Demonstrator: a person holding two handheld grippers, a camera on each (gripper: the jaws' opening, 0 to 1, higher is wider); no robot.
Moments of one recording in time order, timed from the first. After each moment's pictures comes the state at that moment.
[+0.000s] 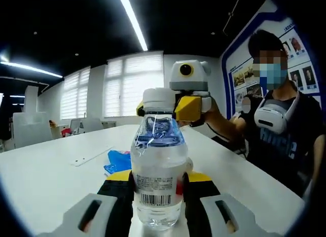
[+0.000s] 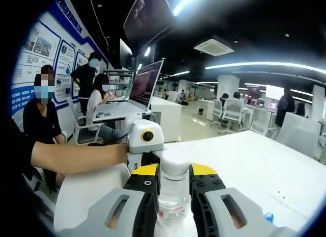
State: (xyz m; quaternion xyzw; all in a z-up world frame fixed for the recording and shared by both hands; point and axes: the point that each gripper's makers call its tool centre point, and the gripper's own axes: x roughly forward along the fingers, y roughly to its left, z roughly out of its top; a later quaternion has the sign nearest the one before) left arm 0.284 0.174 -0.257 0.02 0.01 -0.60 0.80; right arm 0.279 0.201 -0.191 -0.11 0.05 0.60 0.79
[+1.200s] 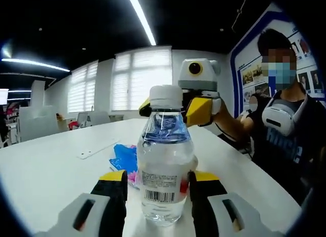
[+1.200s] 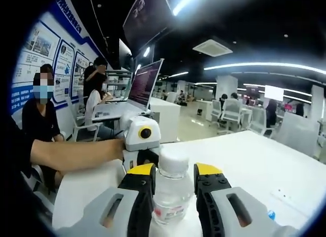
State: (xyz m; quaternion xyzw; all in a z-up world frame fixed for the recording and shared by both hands) left arm 0.288 0.183 -0.260 0.03 0.05 -0.56 0.83; right arm 0.282 0.200 -0.193 -0.11 0.05 0.60 0.79
